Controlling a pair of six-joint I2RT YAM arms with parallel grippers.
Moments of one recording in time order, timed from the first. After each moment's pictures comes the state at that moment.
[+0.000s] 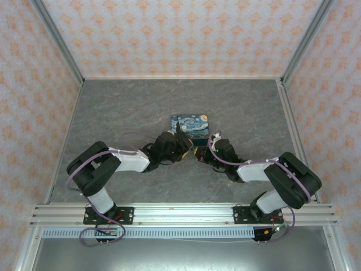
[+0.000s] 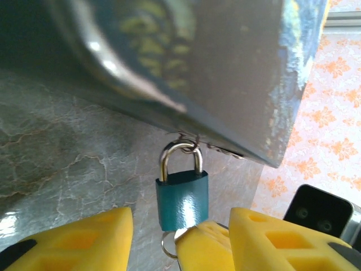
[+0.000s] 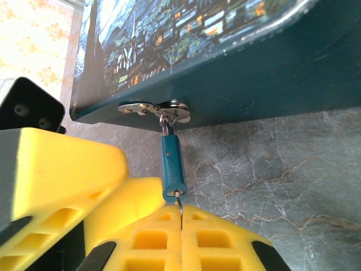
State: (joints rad) left arm -0.72 1.69 0.67 0.42 0.15 -1.47; right arm 0.64 1.46 0.36 0.58 -0.23 0.94
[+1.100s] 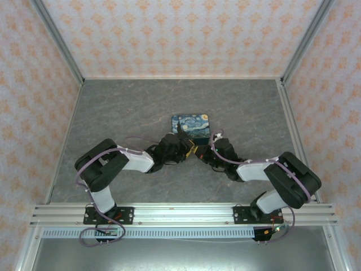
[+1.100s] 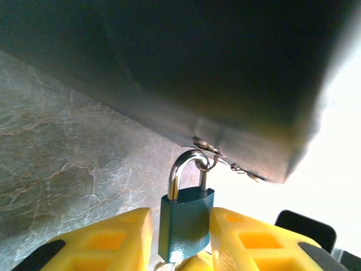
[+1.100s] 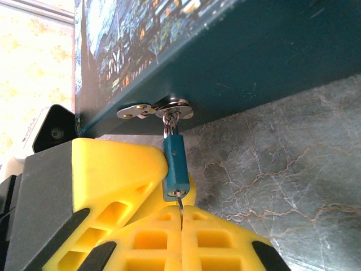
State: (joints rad) left arm -0.75 1.76 0.69 0.51 0.08 -1.63; right arm 0.64 1.47 0.37 0.57 -0.23 1.10
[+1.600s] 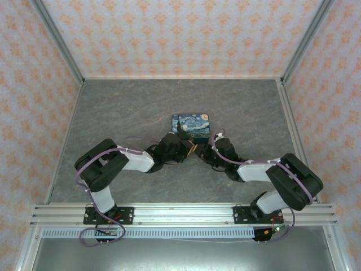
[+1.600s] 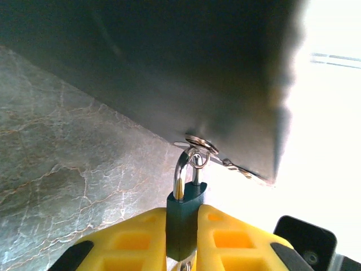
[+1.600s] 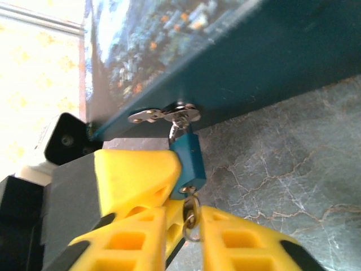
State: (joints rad) left arm -0.75 1.76 0.70 0.51 0.07 -1.63; right arm 0.64 1.42 0.37 0.56 -0.21 1.13
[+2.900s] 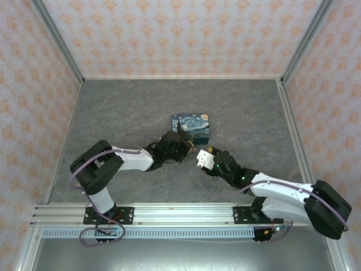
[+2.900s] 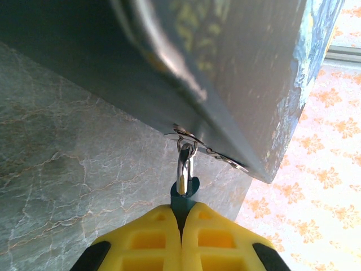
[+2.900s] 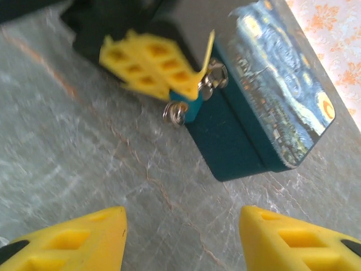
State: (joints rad) left arm -0.75 1.71 0.74 0.38 0.07 -1.61; right arm 0.88 1.06 0.32 0.13 0.30 -0.56
